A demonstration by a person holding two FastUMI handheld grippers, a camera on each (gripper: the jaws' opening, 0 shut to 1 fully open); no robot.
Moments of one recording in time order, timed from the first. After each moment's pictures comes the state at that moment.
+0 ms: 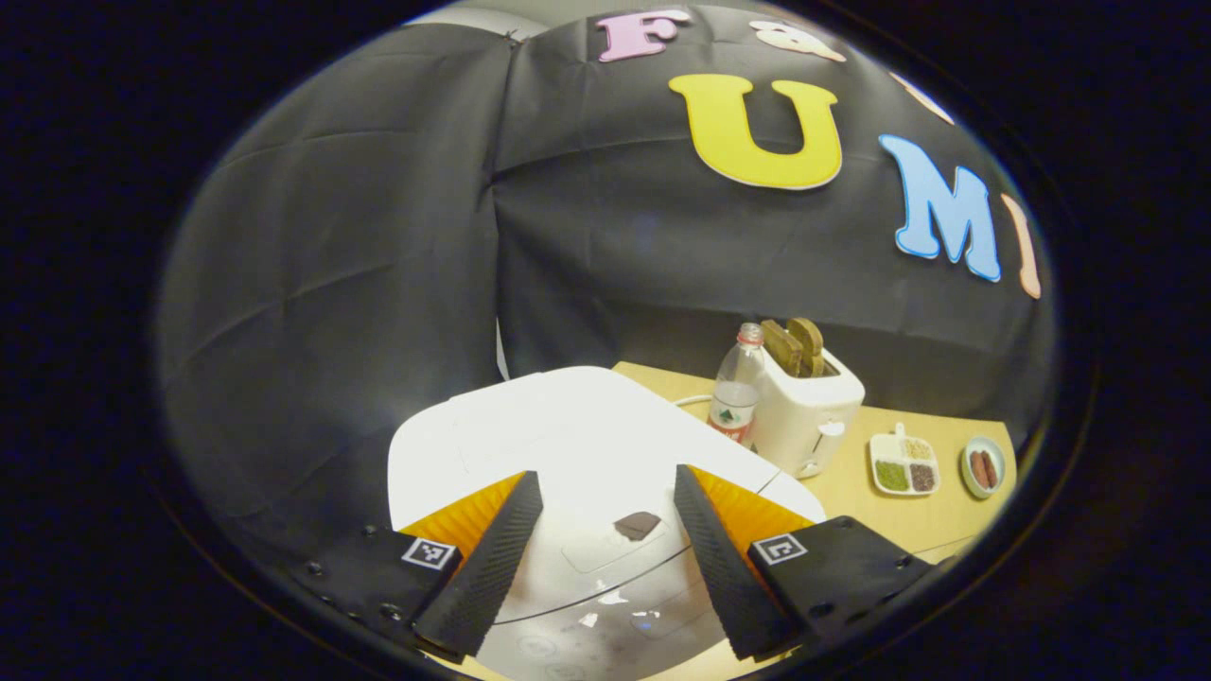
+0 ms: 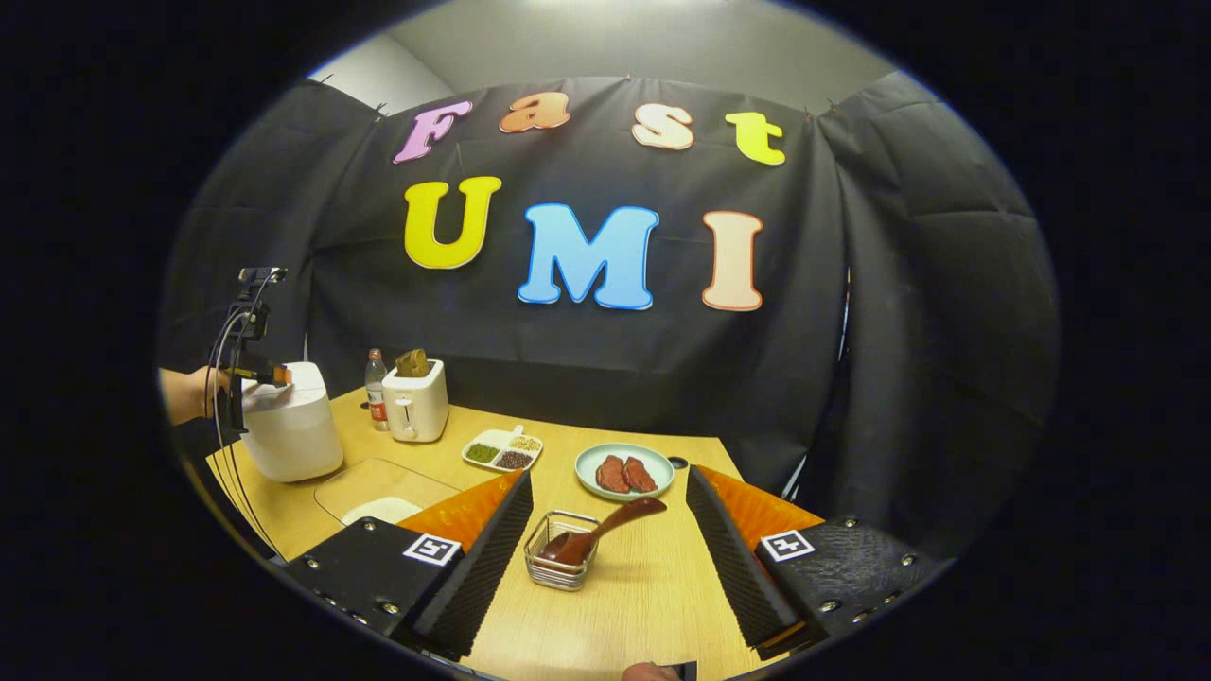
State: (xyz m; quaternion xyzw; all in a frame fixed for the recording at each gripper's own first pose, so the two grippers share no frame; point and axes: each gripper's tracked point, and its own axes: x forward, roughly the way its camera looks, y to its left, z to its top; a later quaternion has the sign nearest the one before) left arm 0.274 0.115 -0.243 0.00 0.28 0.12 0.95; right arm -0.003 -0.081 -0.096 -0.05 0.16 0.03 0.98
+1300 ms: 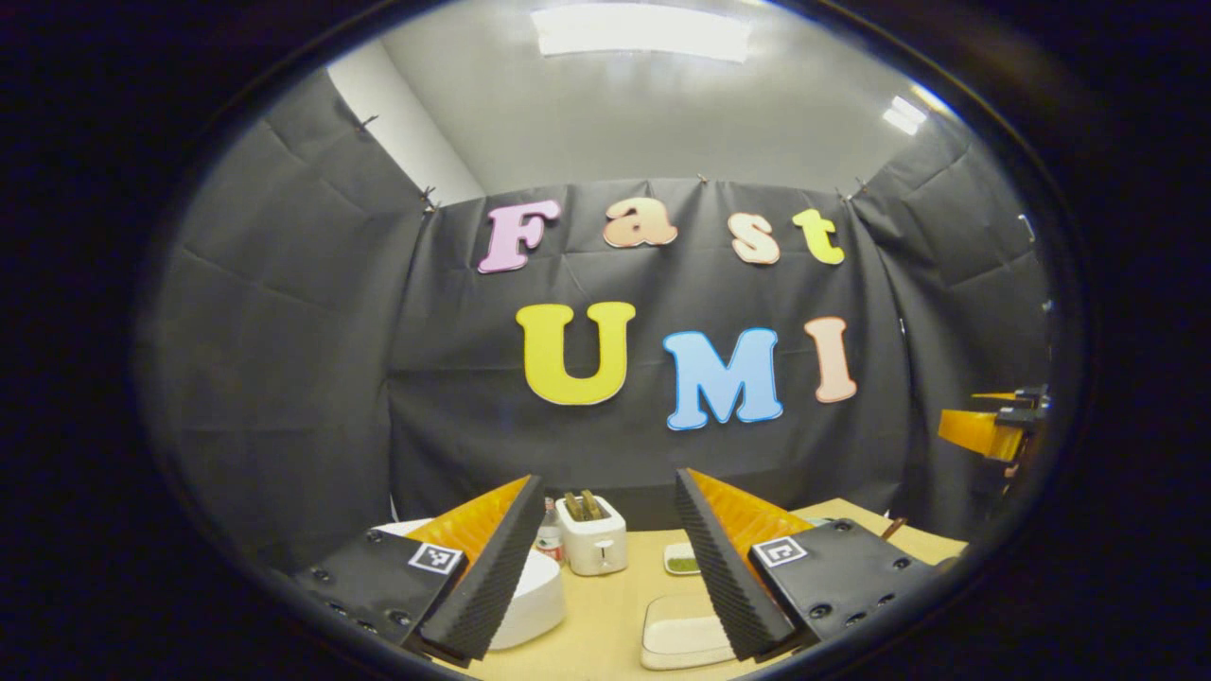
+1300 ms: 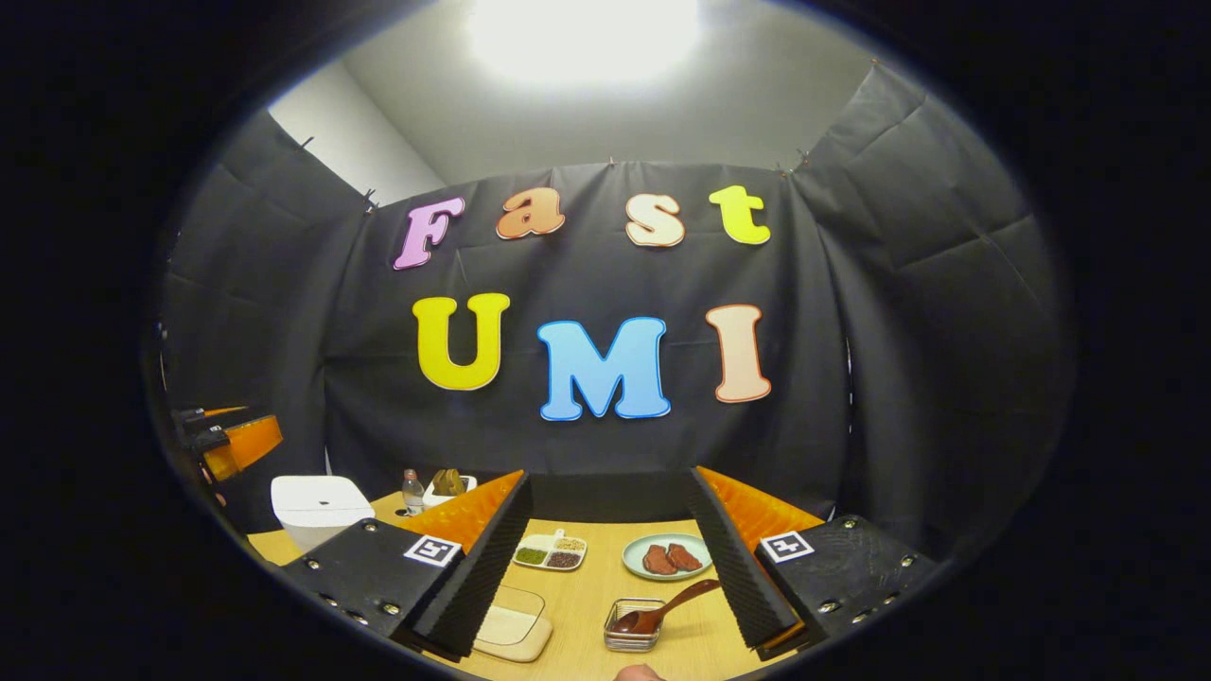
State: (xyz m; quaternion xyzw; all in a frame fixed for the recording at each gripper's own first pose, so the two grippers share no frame) left arm 0.074 -0.050 0.001 -0.02 0.00 -0.08 1.00; right arm -0.010 -0.021 -0.001 0.03 0.03 0.03 1.00
